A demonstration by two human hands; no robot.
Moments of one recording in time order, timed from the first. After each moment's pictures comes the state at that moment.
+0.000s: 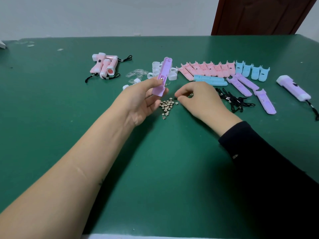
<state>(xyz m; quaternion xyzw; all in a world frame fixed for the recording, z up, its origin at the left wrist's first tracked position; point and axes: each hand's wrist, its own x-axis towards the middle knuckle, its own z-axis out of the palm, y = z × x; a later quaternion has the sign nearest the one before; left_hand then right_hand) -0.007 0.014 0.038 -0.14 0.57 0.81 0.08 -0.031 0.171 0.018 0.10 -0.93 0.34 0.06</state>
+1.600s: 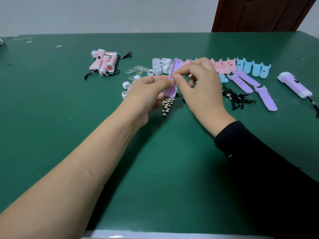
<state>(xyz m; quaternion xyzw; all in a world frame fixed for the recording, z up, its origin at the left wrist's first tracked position) 0.001 0.027 0.033 -0.07 0.70 0.71 0.02 -0.019 0.157 0.020 0.14 -0.84 0.46 0.27</state>
